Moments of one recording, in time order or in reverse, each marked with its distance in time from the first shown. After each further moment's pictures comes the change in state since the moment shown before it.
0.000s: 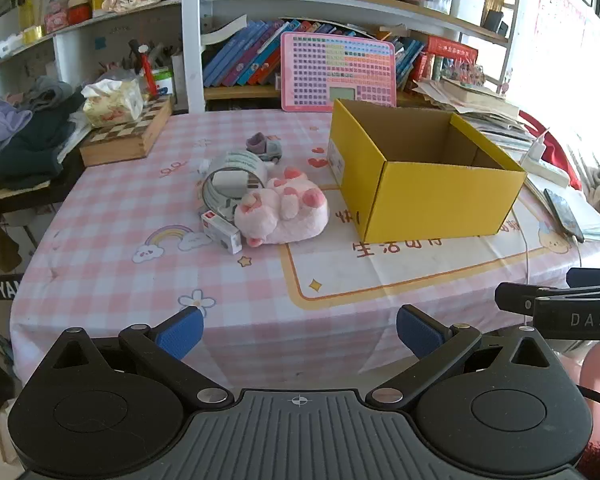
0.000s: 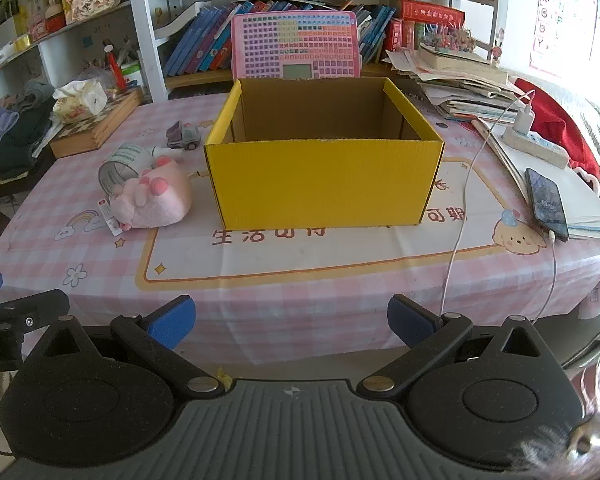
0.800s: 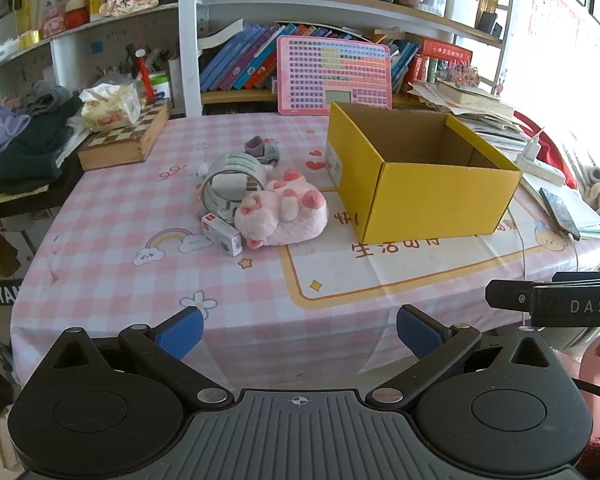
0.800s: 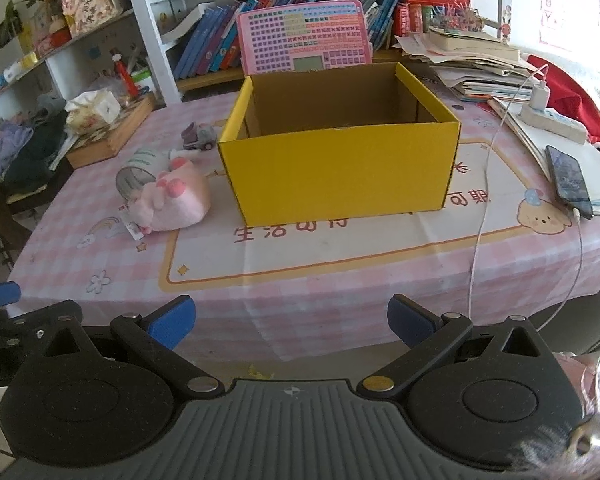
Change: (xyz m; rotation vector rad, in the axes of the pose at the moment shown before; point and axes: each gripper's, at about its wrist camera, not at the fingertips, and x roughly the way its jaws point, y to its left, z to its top) left arm -0.005 0.004 -0.004 0.006 -0.013 -0.014; right arm 0.006 -0.006 0.000 0.060 0.023 0.070
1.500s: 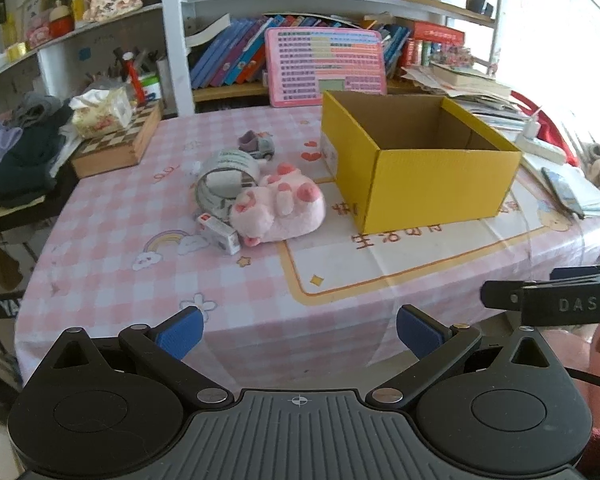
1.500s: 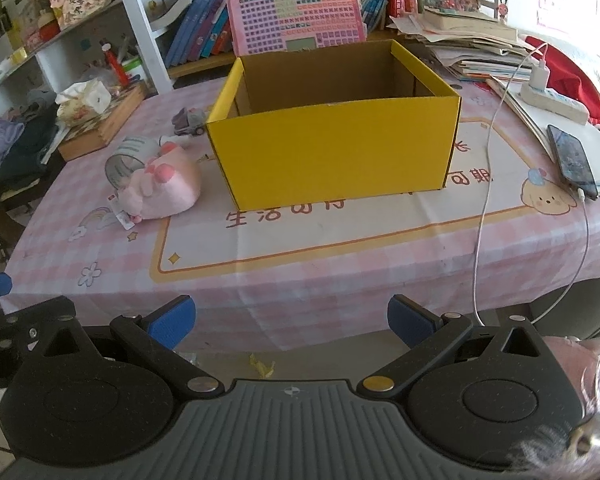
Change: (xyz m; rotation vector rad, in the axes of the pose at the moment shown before) left arm 0.008 -0.008 0.003 0.065 0.025 0.002; right arm 0.015 -0.005 -0.003 0.025 0.042 0.000
